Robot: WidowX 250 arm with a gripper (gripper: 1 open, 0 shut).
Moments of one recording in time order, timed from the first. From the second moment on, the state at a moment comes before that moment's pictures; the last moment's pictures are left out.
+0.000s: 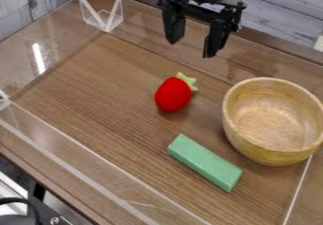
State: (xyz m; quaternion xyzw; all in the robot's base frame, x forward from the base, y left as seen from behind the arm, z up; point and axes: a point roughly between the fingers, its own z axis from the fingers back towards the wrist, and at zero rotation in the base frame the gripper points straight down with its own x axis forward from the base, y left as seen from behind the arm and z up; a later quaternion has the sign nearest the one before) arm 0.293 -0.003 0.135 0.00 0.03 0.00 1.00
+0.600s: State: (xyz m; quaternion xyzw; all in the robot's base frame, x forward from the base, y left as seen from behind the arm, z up) arm 0.248 -0.010 0.079 -0.01 0.07 -0.29 0.96
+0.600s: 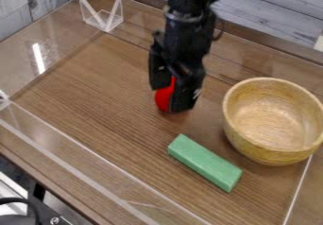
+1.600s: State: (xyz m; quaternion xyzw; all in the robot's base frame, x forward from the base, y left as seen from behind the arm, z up) arm 0.215 -0.046 0.054 0.03 0.03 -0.58 0.81
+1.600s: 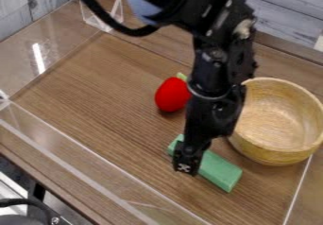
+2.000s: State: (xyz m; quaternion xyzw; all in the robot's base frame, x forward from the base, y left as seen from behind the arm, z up) arm 0.225 -0.025 0.047 0.04 0.01 -0.59 0.81
